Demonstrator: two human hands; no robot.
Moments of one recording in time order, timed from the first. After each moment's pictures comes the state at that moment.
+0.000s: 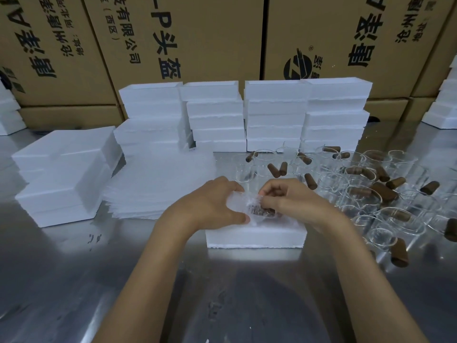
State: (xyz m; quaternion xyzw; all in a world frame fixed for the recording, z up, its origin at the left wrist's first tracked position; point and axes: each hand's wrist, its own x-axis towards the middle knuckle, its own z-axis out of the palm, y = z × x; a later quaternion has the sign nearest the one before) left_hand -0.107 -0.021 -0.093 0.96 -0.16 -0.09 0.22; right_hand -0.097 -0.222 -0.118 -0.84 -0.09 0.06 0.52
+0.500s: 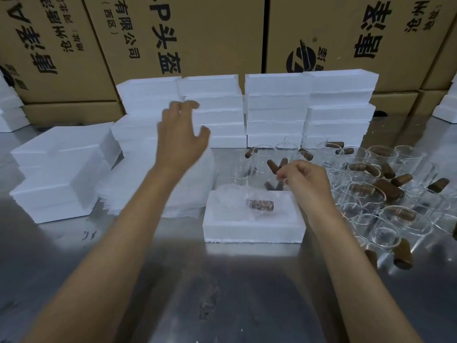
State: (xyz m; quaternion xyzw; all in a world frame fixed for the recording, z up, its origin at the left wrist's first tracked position) left_hand -0.021 0.003 -0.071 0.90 -0.08 0.36 0.25; right_hand -0.081 -0.228 -0.126 -0.74 0.05 -0.17 0.65
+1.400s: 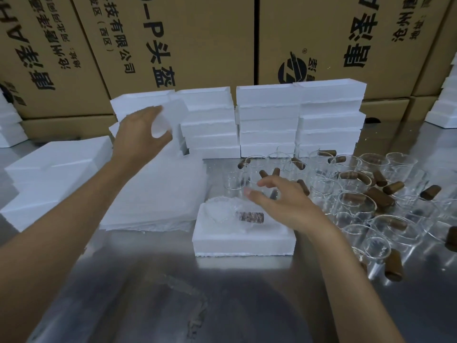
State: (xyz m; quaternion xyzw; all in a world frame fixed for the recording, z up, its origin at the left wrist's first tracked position) left_hand 0.016 0.069 -0.051 0.92 -0.08 0.36 0.14; right_hand -0.084 -0.238 -0.128 -0.89 -0.06 -0.01 0.46
